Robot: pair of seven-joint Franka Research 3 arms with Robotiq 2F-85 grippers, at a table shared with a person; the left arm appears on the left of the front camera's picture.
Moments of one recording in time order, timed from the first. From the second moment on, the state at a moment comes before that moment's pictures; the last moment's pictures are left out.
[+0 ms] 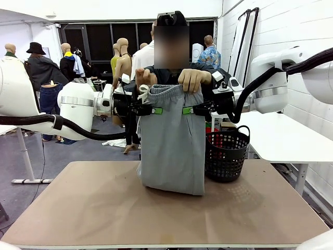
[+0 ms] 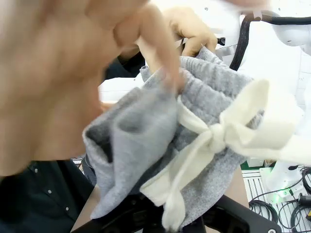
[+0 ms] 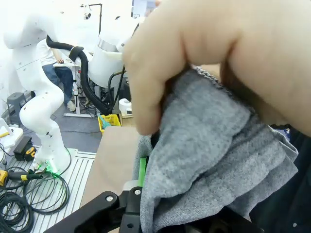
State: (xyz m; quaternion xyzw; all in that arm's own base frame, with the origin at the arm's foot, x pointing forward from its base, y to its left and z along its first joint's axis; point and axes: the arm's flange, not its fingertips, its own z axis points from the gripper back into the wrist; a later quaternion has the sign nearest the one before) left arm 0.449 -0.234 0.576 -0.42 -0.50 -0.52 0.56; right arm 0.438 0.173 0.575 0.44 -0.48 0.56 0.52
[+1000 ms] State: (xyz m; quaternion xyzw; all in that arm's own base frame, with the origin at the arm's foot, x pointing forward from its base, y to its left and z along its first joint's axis) left arm 0.449 -0.234 0.576 -0.42 -0.50 -0.52 0.56; right arm 0.438 0.173 0.575 0.44 -0.48 0.56 0.52
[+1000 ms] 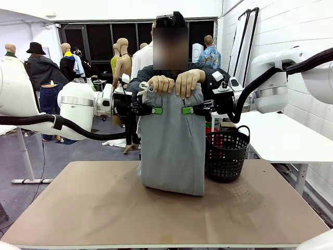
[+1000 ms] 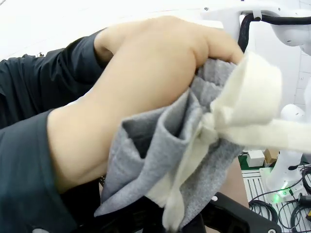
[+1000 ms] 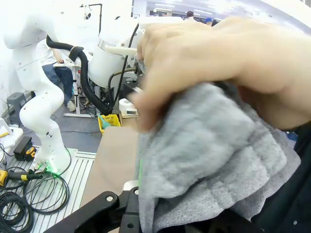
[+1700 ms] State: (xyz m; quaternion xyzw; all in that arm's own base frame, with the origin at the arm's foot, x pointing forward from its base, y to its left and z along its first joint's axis) left arm 0.449 -0.234 0.576 -0.42 -0.50 -0.52 0.56; right arm 0.438 0.173 0.575 0.44 -0.48 0.56 0.52
